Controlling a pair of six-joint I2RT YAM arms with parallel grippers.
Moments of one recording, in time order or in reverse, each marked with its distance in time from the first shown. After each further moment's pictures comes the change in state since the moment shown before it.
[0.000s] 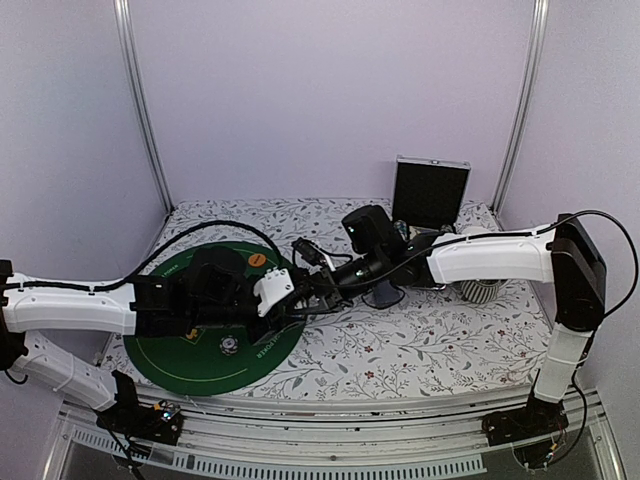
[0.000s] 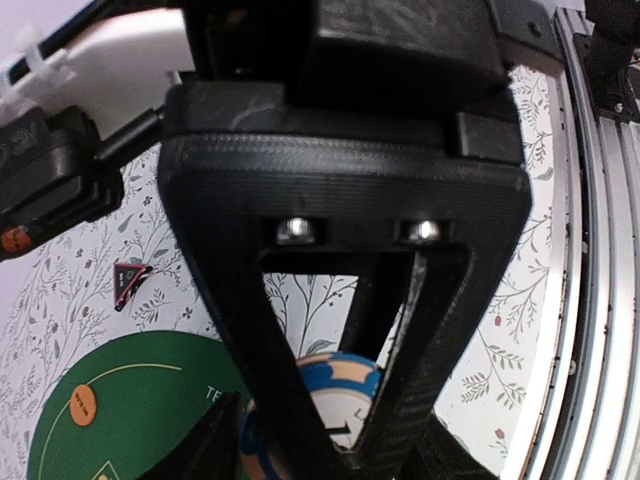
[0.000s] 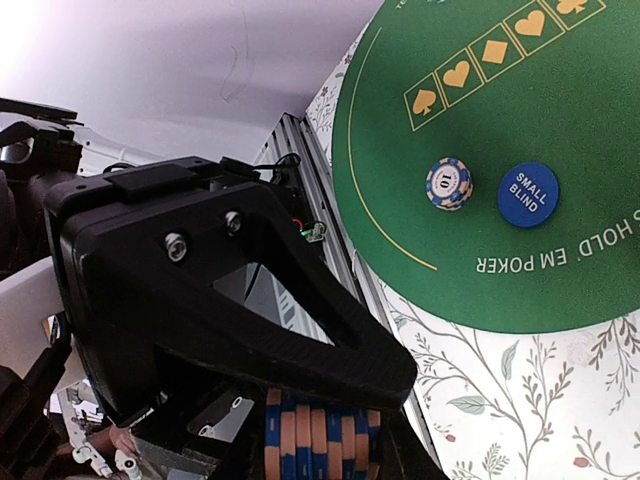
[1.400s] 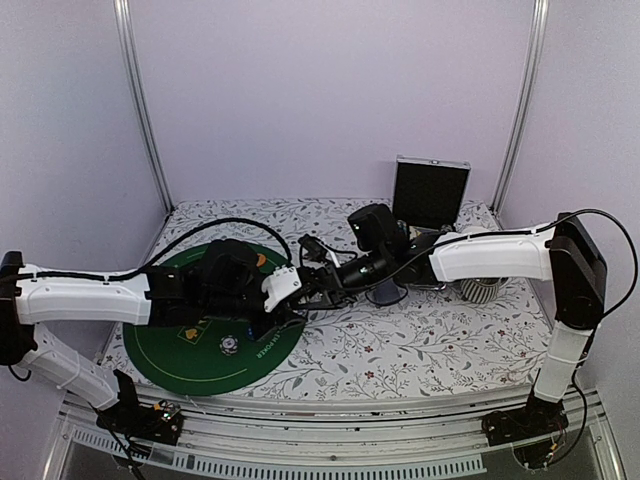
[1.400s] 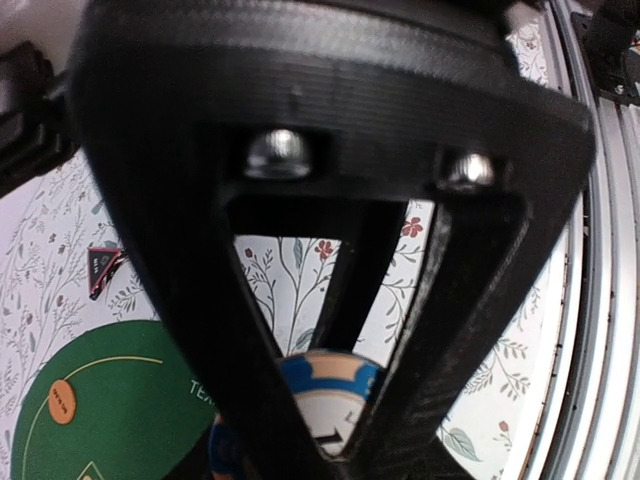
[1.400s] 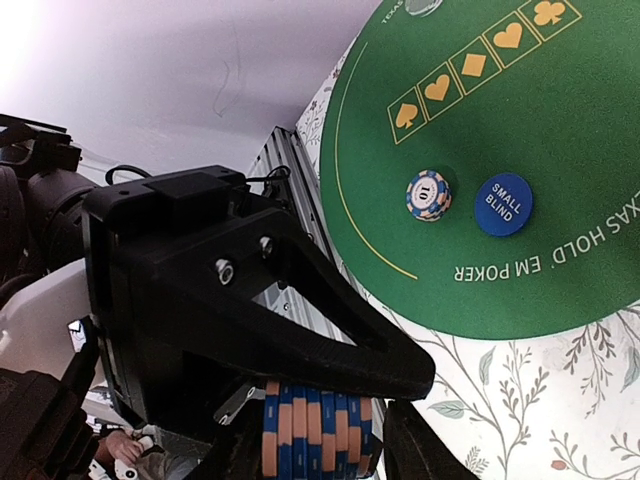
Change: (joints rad) left arm 0.051 0.087 0.061 -0.056 0.077 0.000; right arm -0.034 0.000 -0.020 0.027 -0.001 0.000
